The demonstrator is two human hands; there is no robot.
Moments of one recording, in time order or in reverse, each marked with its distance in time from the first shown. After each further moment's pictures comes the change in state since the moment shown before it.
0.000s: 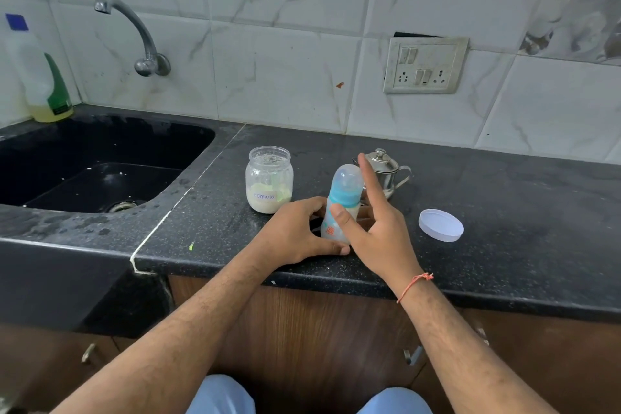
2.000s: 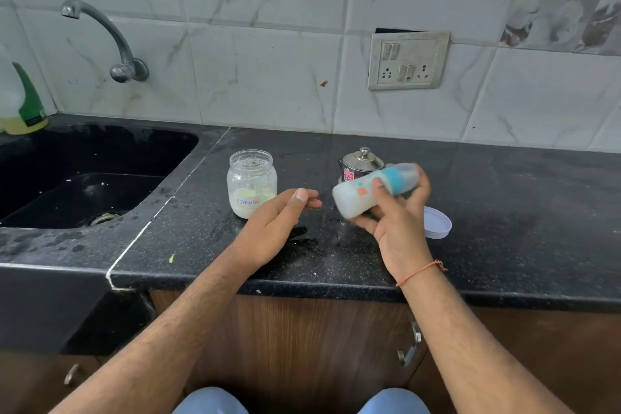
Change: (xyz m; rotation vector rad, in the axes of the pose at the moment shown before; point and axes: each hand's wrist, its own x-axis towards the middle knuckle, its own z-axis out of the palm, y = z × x) left_hand -0.006 0.007 -0.007 -0.400 0.101 -0.101; right_hand 0.018 0.029 -0.018 0.958 0.259 0.437
